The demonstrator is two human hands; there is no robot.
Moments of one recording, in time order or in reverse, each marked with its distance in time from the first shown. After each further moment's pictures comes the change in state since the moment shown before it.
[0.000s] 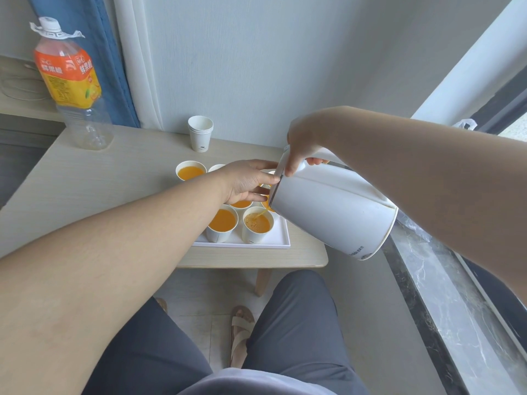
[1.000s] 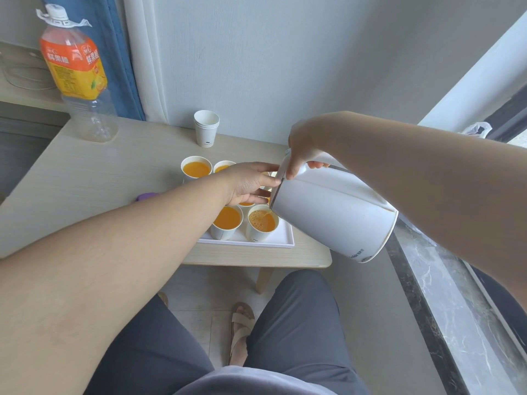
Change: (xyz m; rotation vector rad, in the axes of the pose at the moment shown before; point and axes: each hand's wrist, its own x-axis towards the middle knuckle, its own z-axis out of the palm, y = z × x) left_hand 0.006 -0.014 -0.012 -0.060 0.005 -0.033; right_hand 0.005 -0.014 0.000 -0.051 0.002 -0.039
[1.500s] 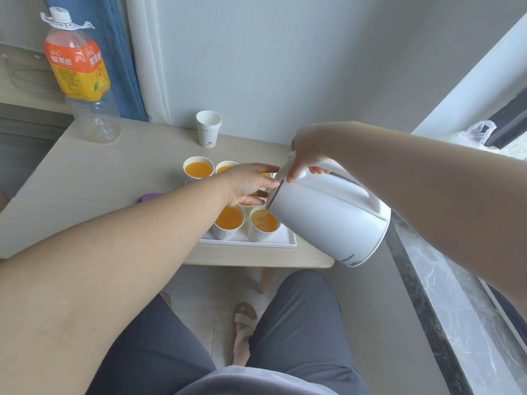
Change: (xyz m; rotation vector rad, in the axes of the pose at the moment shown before) left_hand 0.001 -0.004 -0.003 0.088 0.043 -0.023; right_hand -0.001 0.005 0.015 0.229 0.060 -0.010
